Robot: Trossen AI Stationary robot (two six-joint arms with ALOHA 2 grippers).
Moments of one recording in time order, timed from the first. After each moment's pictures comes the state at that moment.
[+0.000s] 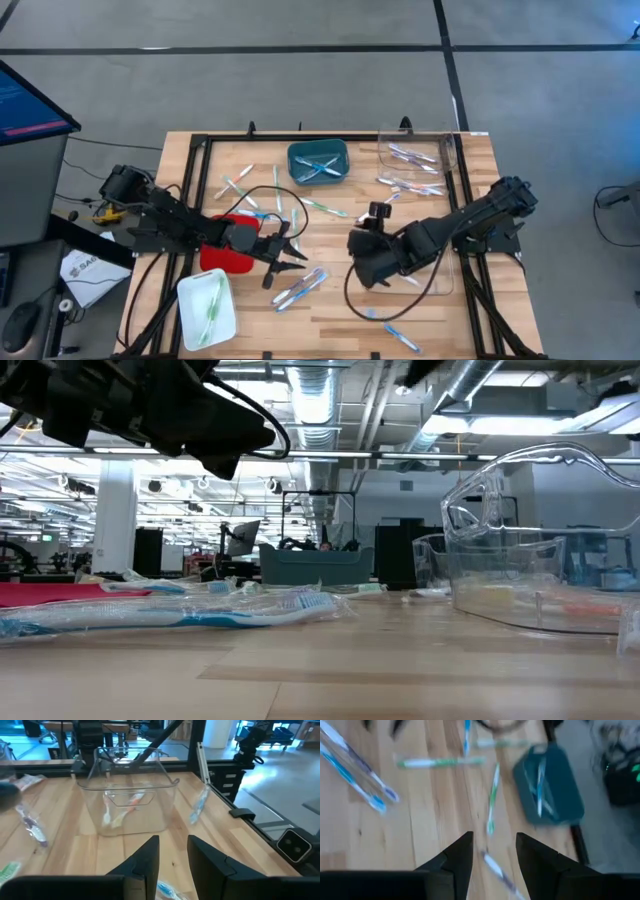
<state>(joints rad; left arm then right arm) -0.32 1.50 0.46 0.82 -0.09 -0.06 0.47 1.71 1.63 -1.16 0.71 0.39</state>
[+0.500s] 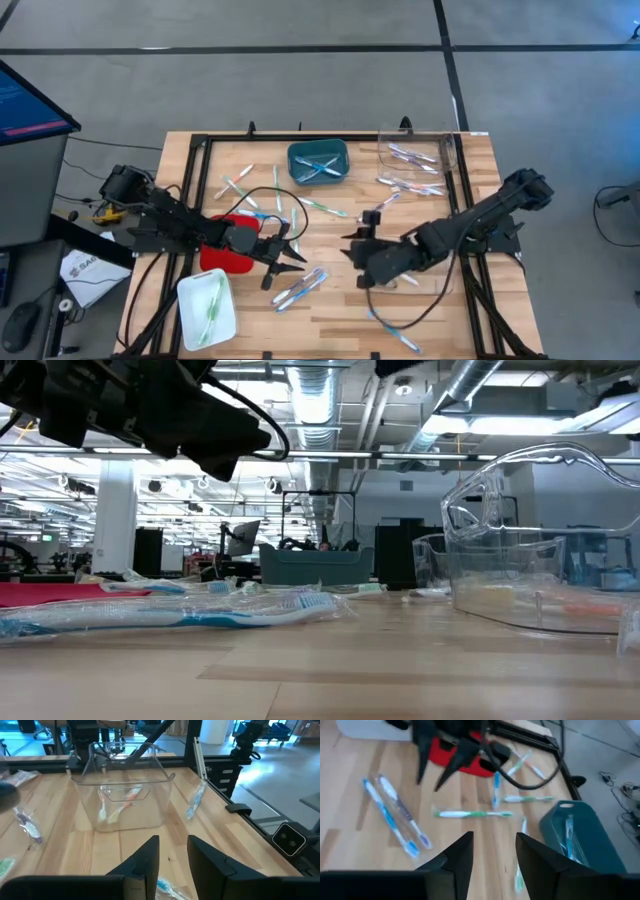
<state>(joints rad) -0.33 1.50 0.46 0.81 -0.08 -0.06 0.49 1.56 1.28 -0.53 0.67 0.12</state>
